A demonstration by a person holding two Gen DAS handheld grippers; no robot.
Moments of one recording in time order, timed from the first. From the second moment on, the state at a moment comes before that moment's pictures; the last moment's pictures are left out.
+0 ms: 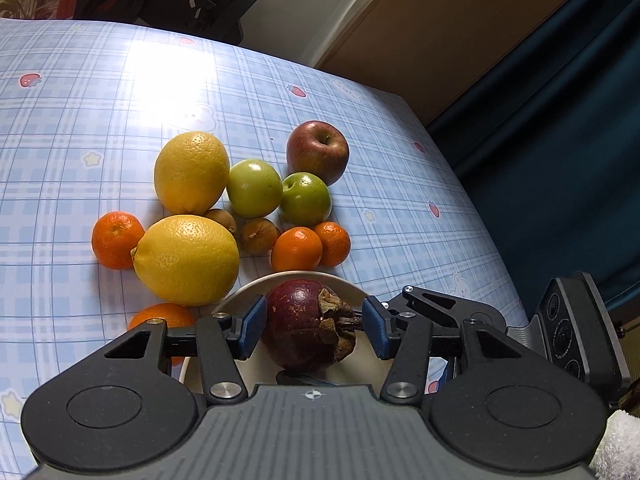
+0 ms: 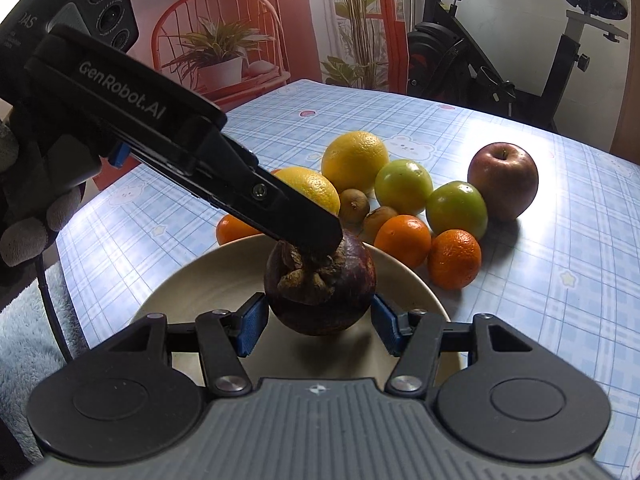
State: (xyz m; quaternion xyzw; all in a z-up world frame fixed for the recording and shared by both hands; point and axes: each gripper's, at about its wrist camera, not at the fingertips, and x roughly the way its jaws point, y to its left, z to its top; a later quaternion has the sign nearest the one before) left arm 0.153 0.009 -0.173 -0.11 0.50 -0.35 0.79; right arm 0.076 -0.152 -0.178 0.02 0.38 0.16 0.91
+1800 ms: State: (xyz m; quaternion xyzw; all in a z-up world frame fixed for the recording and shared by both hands) left arm 0.113 0.063 -0.111 -0.08 0.36 -0.21 0.90; right arm 0.053 -0.201 -0.142 0.07 0.32 0.11 0.94
